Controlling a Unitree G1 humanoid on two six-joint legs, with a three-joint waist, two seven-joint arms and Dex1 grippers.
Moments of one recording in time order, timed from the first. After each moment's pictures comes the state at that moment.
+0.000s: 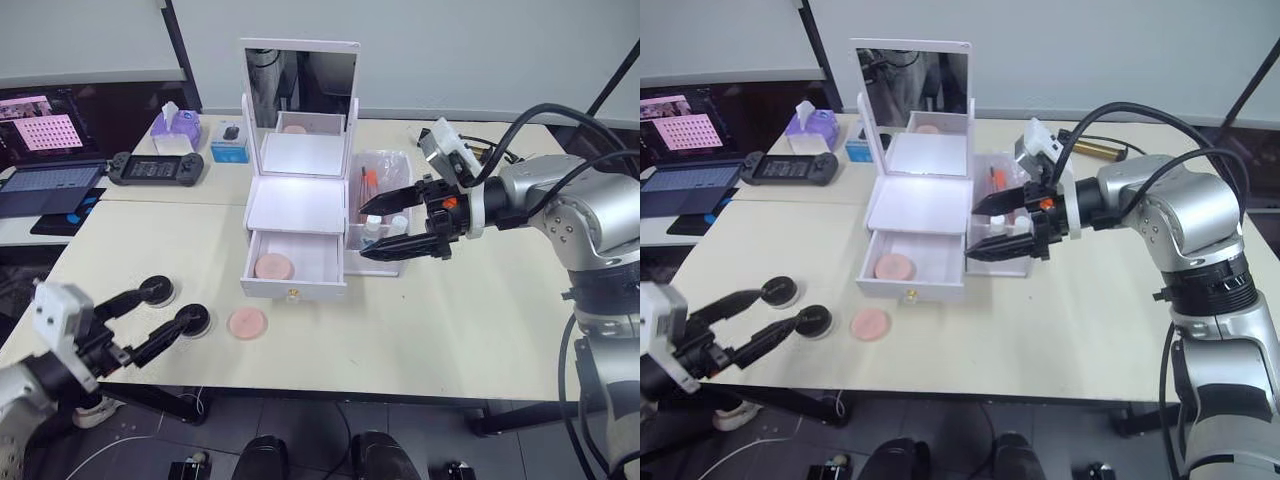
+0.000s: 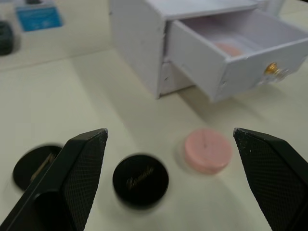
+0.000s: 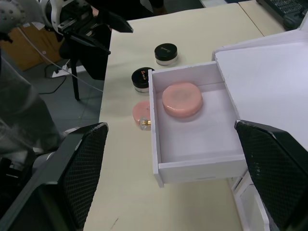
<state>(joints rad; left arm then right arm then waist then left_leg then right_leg) 0.42 0.56 0.76 -0.58 -0.61 0.56 -0.87 -1.00 -0.78 0.21 0.00 0.62 0.86 1.31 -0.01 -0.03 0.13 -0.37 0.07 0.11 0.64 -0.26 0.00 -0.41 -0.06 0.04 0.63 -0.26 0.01</state>
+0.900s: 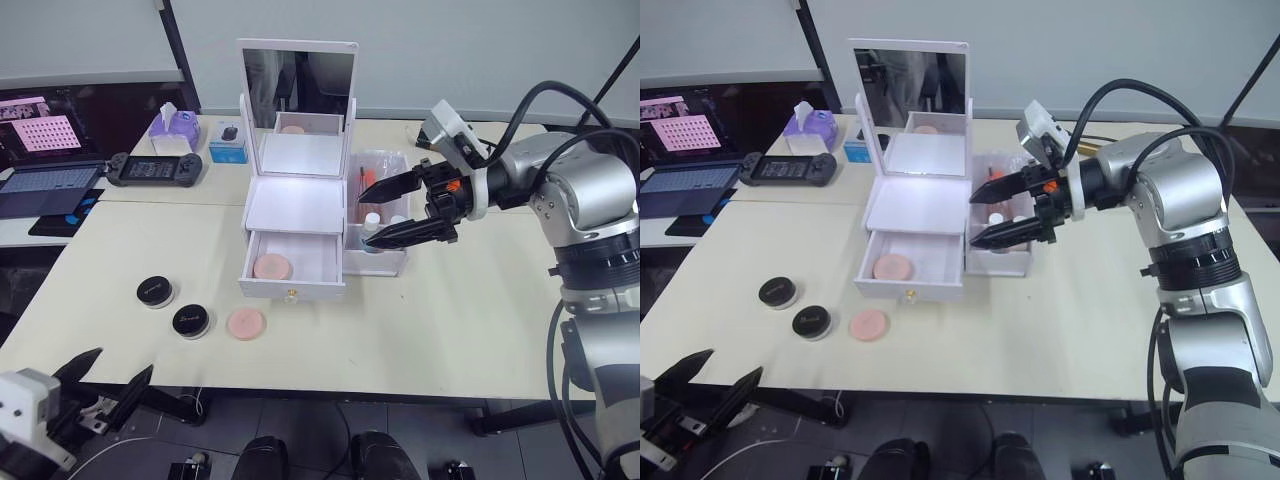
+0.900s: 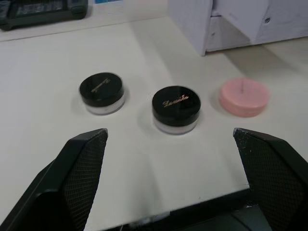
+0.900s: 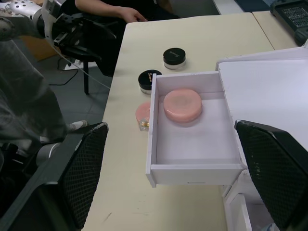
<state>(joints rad) 0.70 0.45 0.70 -0.64 -0.57 0.31 -0.76 -1.10 -0.74 0.22 0.17 0.49 0.76 1.48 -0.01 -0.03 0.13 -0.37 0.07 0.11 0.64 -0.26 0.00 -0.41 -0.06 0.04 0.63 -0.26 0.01</state>
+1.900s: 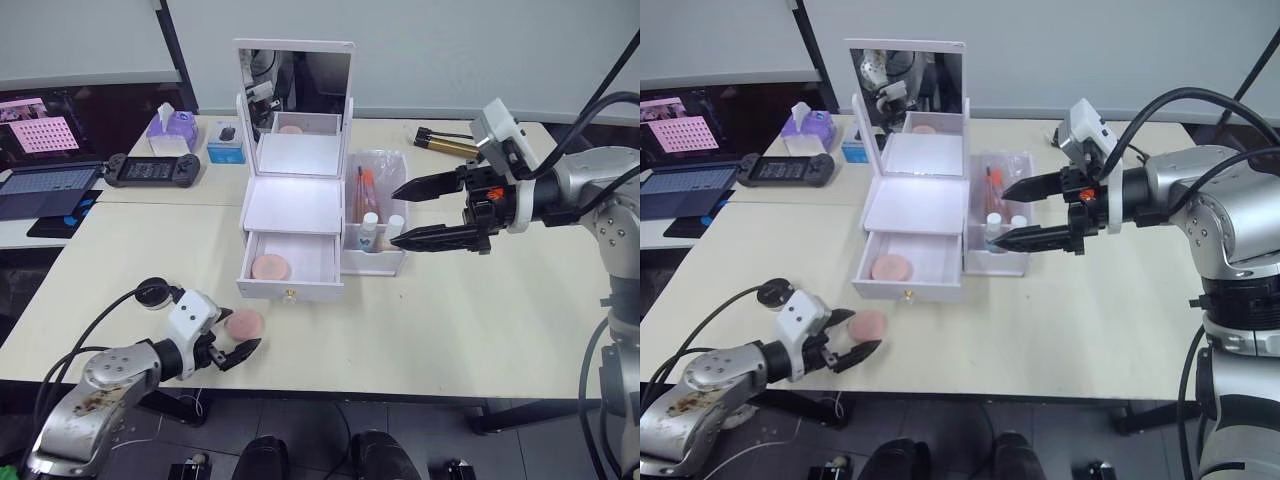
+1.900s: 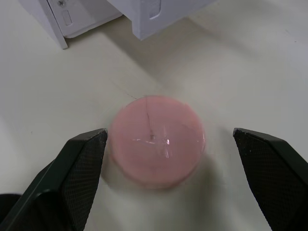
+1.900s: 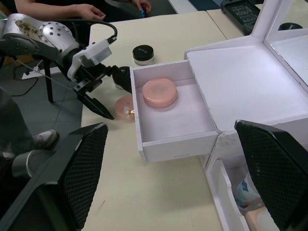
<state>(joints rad) 0.08 0.69 0.06 -0.41 -0.35 0.59 -0.65 -0.92 -0.88 0.05 -0.13 0.61 0.92 1.28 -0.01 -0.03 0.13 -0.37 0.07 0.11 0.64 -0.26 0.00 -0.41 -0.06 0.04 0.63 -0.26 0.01</state>
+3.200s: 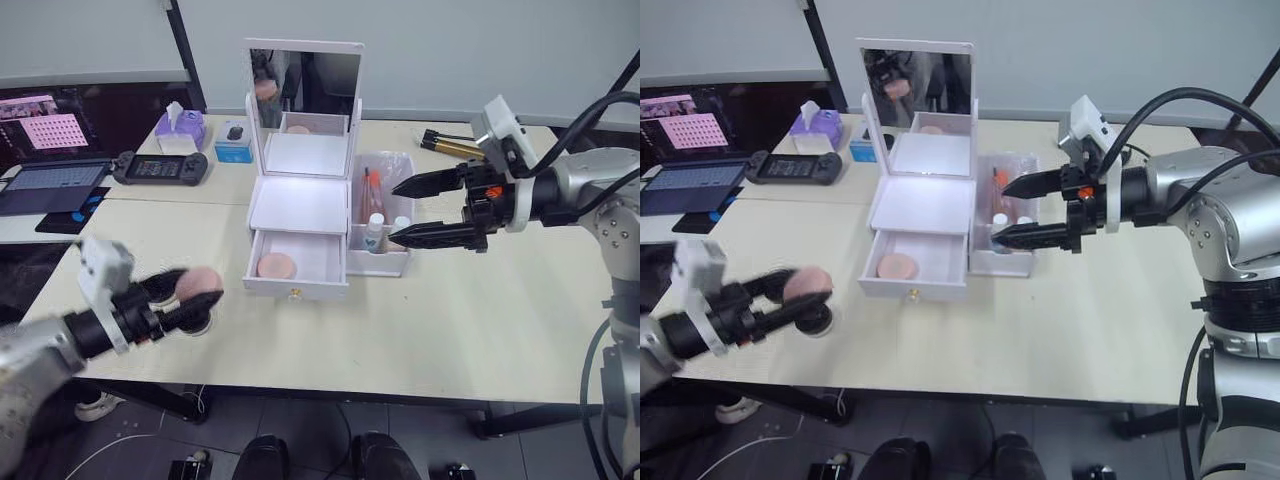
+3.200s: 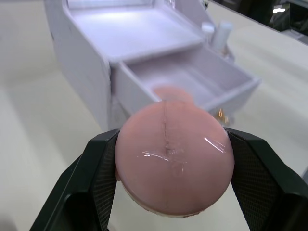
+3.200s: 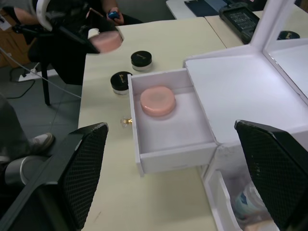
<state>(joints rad) -0.12 0.92 0.56 -0.50 -0.99 0.91 -0.72 -0.91 -0.85 0.05 -0.15 0.65 0.92 1.23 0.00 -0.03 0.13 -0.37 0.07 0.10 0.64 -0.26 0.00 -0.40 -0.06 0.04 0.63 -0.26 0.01</state>
